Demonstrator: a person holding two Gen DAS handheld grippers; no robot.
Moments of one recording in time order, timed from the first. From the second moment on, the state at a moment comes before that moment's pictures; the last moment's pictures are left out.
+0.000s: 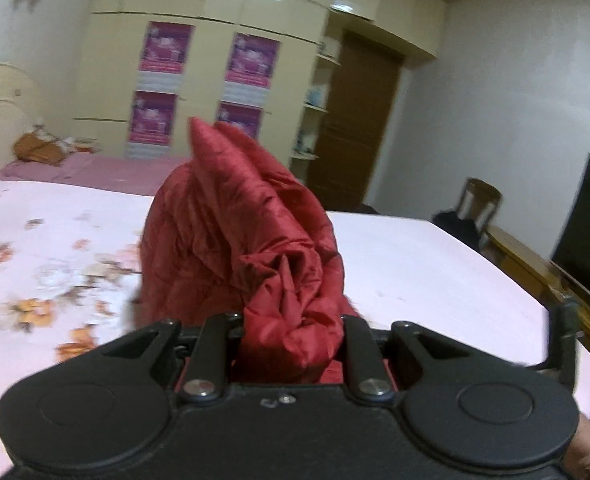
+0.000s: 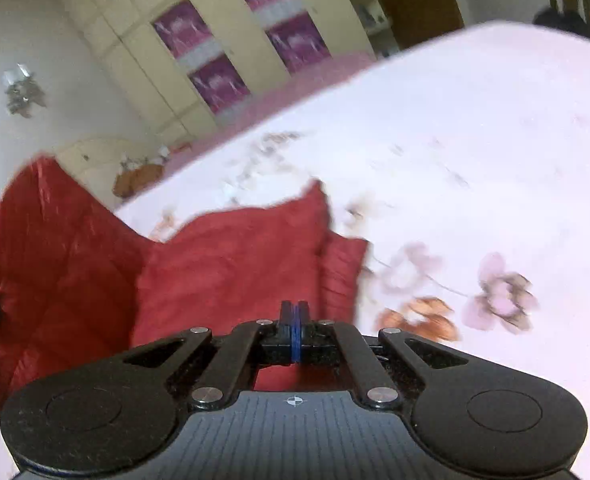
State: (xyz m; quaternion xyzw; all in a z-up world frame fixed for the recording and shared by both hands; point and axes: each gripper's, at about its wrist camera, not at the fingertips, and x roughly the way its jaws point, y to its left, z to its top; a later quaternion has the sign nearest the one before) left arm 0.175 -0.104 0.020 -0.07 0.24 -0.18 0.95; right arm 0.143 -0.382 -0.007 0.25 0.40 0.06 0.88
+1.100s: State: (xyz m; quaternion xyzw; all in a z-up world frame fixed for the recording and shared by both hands) left arm 0.293 -0.012 -0.043 -0.17 0.33 -0.18 0.91; right arm 0.200 -0.390 0.067 0.19 0.30 0.10 0.93
